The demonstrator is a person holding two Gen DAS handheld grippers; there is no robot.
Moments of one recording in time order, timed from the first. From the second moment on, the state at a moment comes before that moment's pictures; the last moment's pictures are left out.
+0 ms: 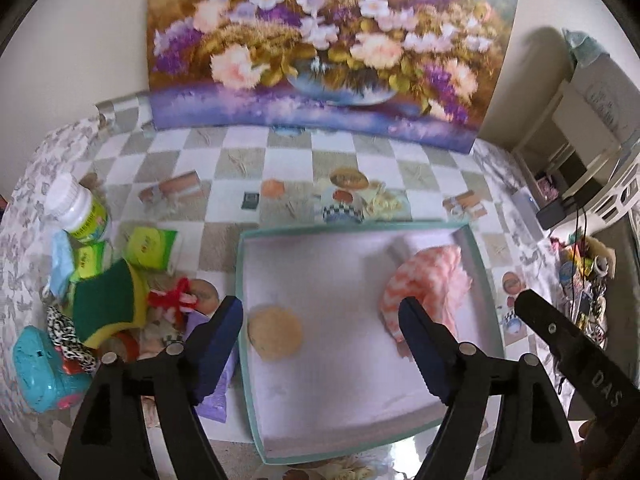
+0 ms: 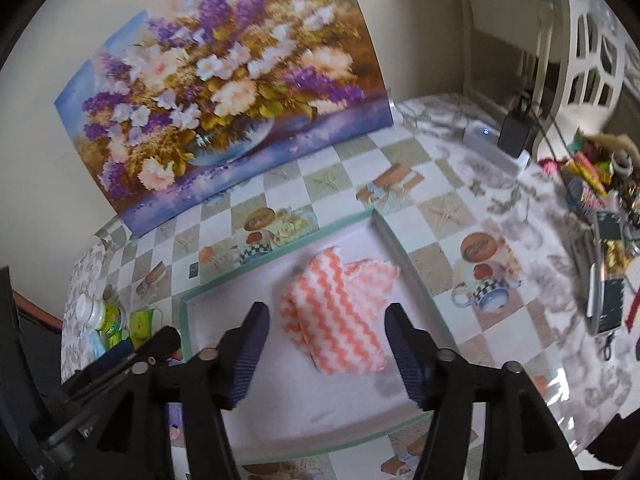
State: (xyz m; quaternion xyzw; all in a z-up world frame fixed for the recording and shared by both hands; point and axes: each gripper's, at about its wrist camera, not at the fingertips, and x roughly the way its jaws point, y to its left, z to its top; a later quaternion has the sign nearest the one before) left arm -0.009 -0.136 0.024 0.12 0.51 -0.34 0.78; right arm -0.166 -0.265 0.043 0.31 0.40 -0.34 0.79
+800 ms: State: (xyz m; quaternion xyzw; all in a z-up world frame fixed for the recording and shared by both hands) left arm 0.112 0.050 0.018 0.03 0.53 -0.11 0.84; right arm -0.103 -0.207 0.036 0.25 0.44 -0.31 0.80
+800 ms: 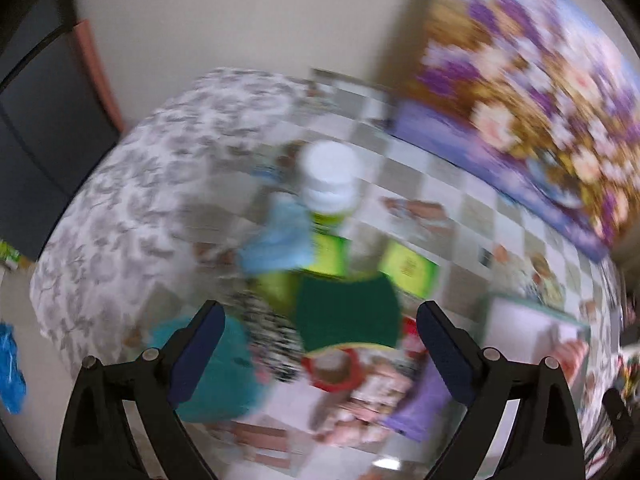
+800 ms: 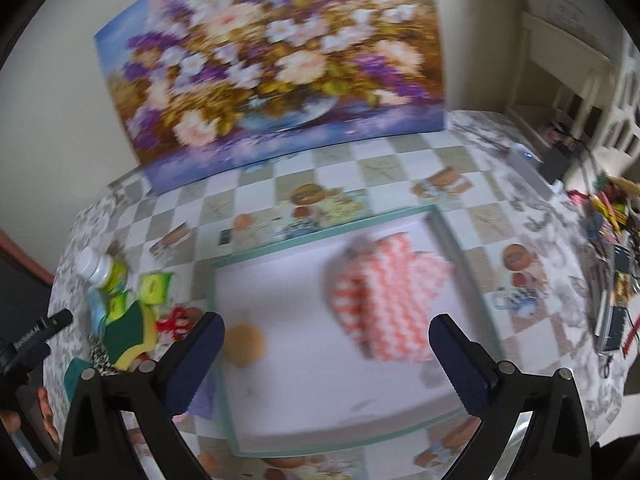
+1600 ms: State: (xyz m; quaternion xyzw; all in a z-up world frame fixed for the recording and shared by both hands) left arm 0.167 0.116 -0.026 0.03 0.59 -0.10 0.80; right arm 0.026 -0.080 -0.019 0.23 0.50 -0.15 0.82
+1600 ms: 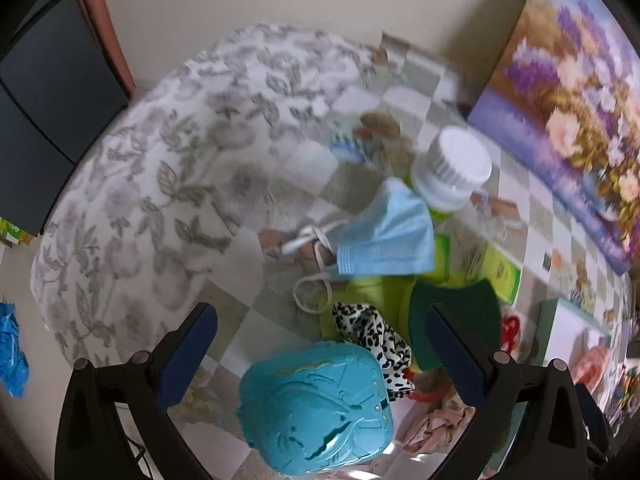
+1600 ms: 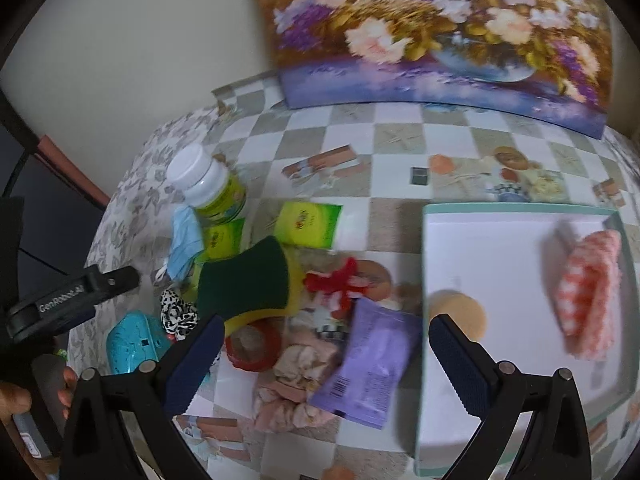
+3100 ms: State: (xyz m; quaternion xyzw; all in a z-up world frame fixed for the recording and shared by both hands) left arm 0.178 0.078 -0.072 0.07 0.62 -0.17 0.76; right arm 0.052 -0.081 -0.058 0.25 0.53 -0.14 0.80
